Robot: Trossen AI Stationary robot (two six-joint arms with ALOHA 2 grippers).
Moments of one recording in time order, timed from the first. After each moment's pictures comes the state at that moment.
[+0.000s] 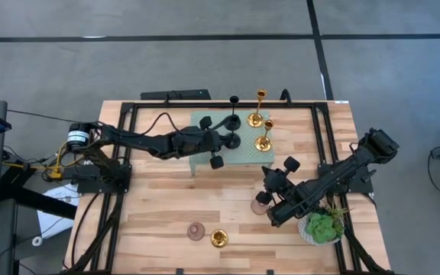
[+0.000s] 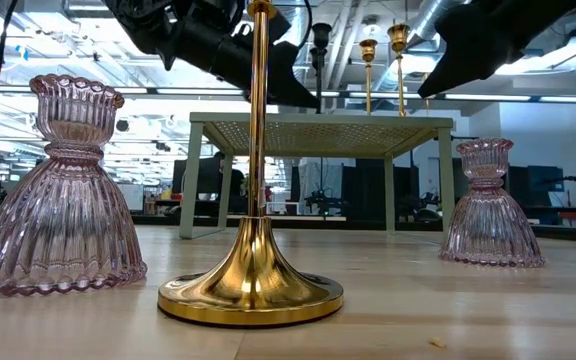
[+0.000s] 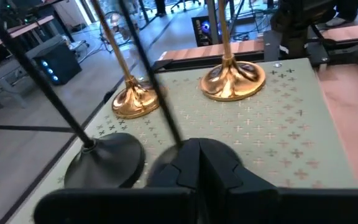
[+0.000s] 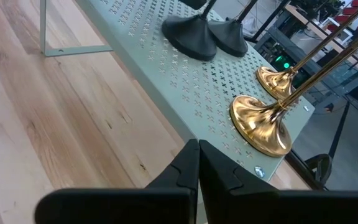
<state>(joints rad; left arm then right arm) 0.07 1.45 0.90 0.44 -0.26 0.25 0.58 1.57 1.04 -0.94 1.15 0.96</state>
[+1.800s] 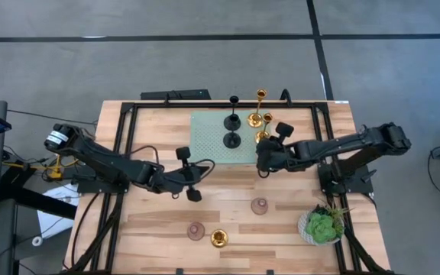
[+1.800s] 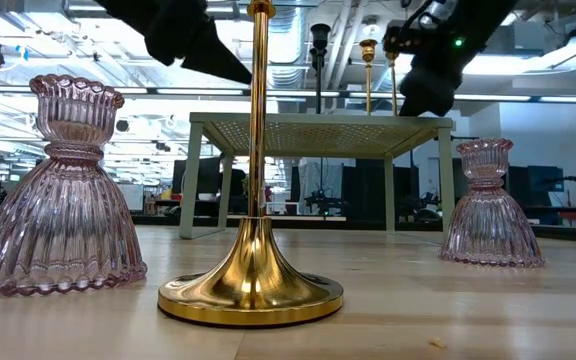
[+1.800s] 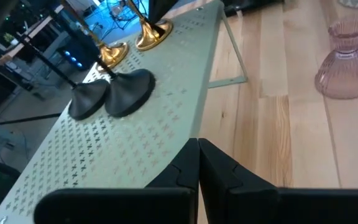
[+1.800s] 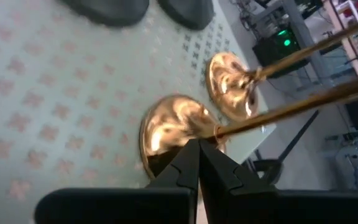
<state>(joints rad) -0.37 1.22 0.81 0.02 -0.77 0.15 0.12 1.38 0.97 -0.70 0.89 0.17</state>
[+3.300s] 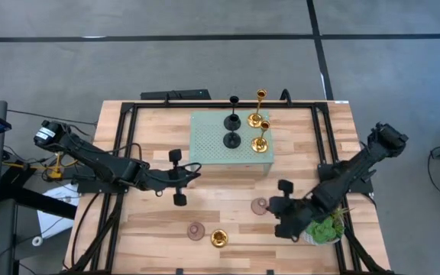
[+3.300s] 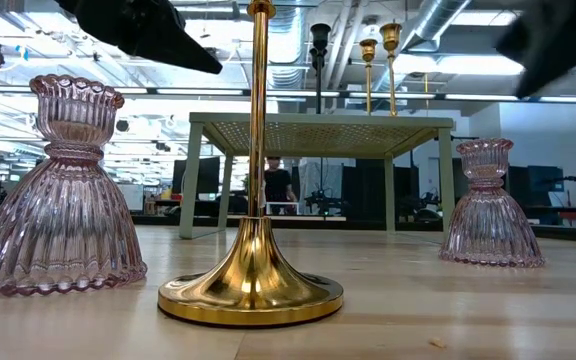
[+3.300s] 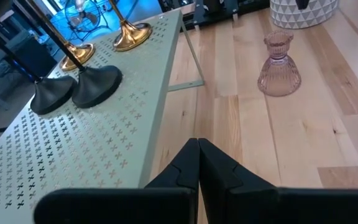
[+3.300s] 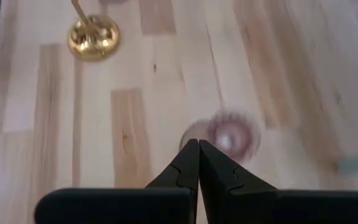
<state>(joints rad) -0.40 1.04 0.67 0.03 -0.62 0.11 0.73 1.43 0.95 -0.62 0.51 0.73</state>
